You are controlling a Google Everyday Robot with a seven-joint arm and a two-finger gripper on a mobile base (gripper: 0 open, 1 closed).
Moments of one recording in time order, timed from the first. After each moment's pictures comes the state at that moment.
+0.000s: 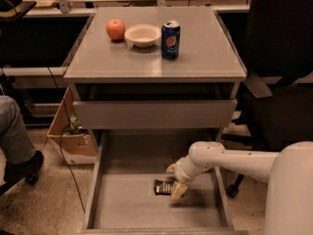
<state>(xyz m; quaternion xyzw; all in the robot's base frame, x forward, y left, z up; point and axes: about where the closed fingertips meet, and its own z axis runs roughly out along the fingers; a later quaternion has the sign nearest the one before) 0.551 -0.074 0.379 -0.71 0.66 0.14 0.18</state>
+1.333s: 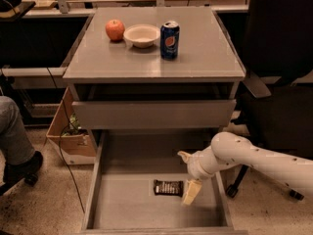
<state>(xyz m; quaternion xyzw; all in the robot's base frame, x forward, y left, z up) 0.516 -0.094 0.487 -0.67 0.69 0.18 0.22</state>
